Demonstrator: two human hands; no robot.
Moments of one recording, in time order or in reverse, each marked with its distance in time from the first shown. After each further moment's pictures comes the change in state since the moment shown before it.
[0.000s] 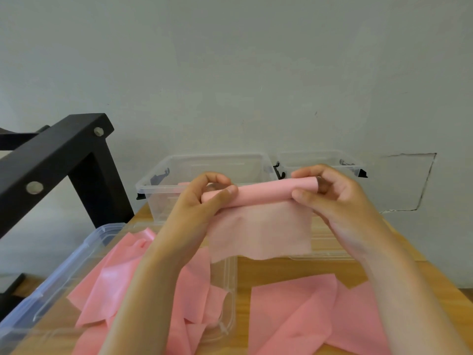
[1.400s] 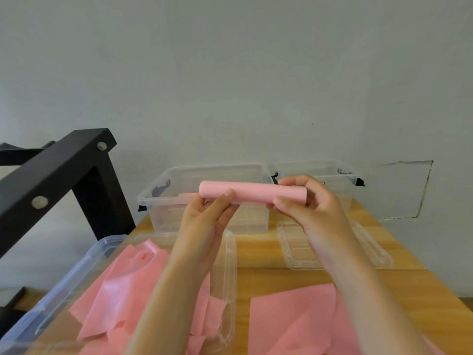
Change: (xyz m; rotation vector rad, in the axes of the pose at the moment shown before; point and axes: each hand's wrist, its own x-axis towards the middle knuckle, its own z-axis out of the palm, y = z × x) left_hand 0.010 -0.010 0.023 -0.451 0.151 0.031; right_hand 0.003 0.000 0.025 0.125 0.148 0.021
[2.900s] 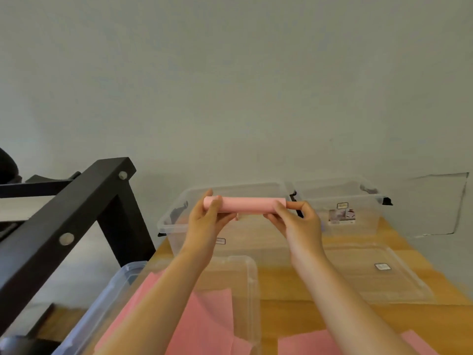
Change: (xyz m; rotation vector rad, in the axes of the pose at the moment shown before) left_hand 0.073 0.020 -0.029 0.332 0.209 0.003; right_hand 0.073 0.045 0.052 0.322 0.366 0.223
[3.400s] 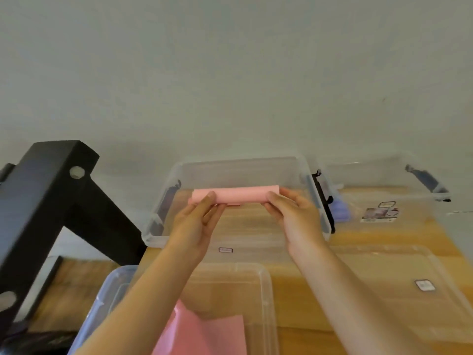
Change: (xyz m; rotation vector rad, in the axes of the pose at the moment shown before) left_hand 0.121 -0.021 -0.027 -0.305 0.248 -0.466; right_hand 0.107 0.046 0.057 -0.060 0.102 0.323
